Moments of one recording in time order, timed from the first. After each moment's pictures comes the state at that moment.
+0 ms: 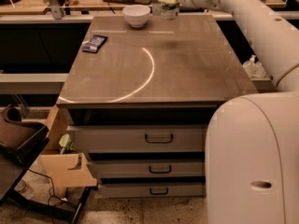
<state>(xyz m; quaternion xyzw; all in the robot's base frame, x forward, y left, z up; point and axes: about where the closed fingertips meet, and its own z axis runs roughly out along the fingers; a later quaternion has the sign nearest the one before) 0.895 -0.093 1.009 -0.20 0.76 0.14 0.60</state>
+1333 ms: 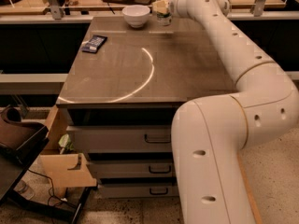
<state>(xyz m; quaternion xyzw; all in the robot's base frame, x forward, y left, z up) 0.969 -0.085 0.955 -0.19 0.76 0.09 0.61</state>
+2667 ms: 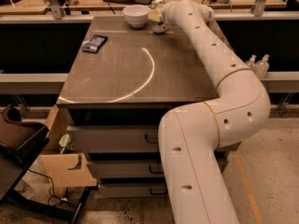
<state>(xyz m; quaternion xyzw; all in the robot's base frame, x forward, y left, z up) 1.006 -0.071 0.911 -0.18 0.77 0.08 0.61</state>
